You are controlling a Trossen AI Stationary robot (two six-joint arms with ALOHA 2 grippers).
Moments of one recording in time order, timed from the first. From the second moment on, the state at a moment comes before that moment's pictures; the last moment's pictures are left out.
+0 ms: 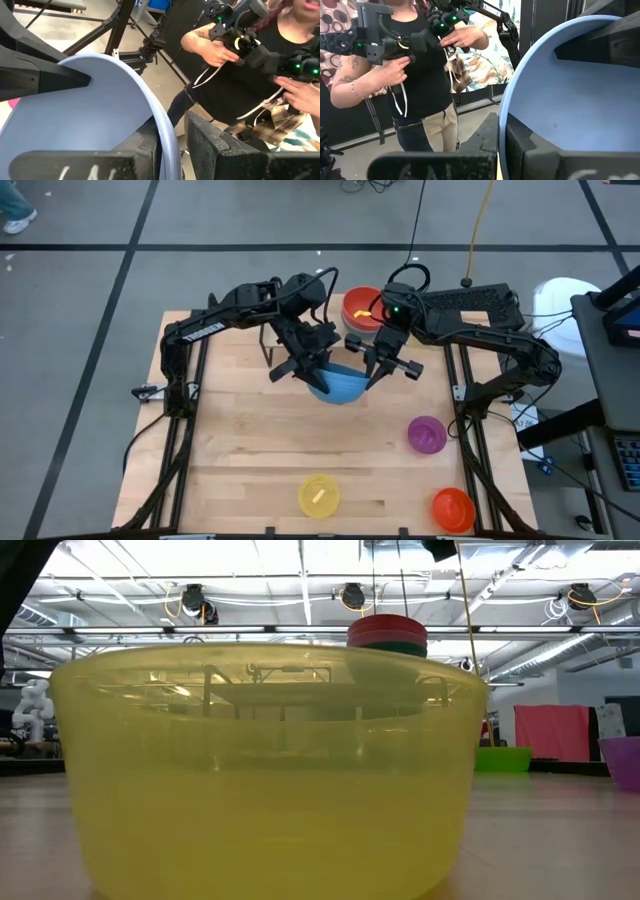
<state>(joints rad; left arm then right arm) 0.18 1.92 2.35 -1.10 1.03 0.09 -0.36 1.42 1.25 -0.04 -1.44 -0.16</state>
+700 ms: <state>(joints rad) 0.18 1.92 2.35 -1.21 1.00 0.38 -0.37 1.41 1.25 -0.05 -1.50 -0.11</state>
